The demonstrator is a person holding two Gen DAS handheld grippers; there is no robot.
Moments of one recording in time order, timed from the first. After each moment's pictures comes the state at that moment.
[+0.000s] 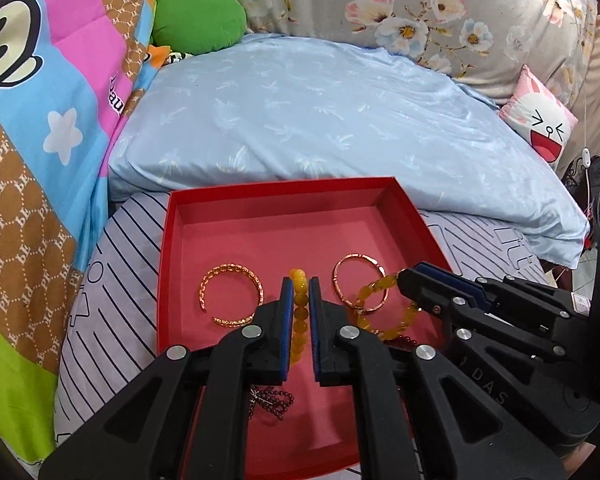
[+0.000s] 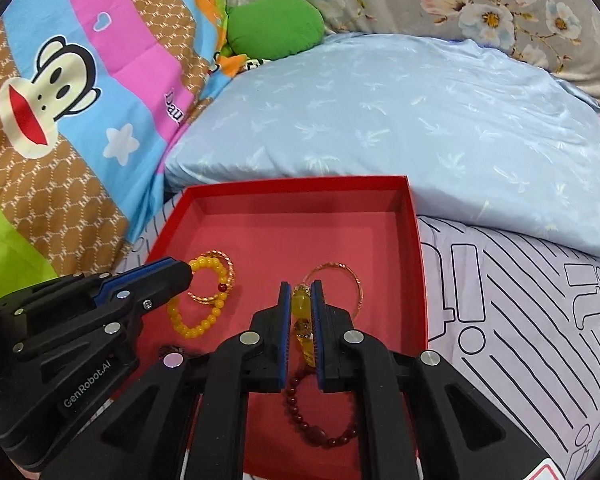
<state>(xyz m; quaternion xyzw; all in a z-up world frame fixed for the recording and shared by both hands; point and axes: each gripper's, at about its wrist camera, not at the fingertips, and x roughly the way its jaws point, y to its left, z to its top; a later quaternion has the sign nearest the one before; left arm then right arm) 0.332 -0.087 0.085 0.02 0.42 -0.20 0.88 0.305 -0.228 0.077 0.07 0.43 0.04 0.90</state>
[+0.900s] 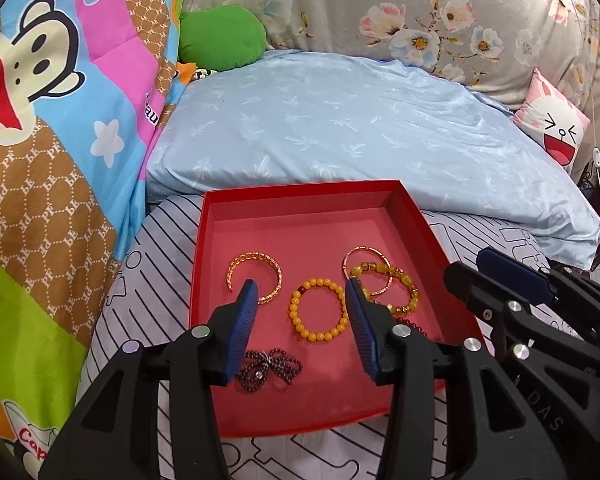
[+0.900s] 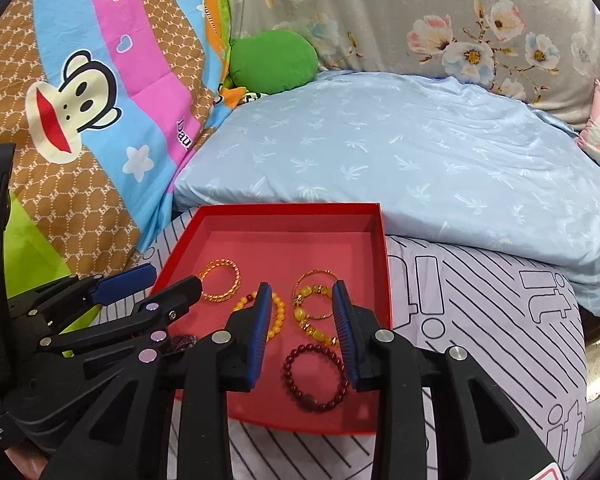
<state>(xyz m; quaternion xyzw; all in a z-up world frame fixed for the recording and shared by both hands) 0.288 -0.079 0.111 0.03 0.40 -0.16 0.90 0.243 -0.220 0.123 0.05 0.37 0.02 0.93</state>
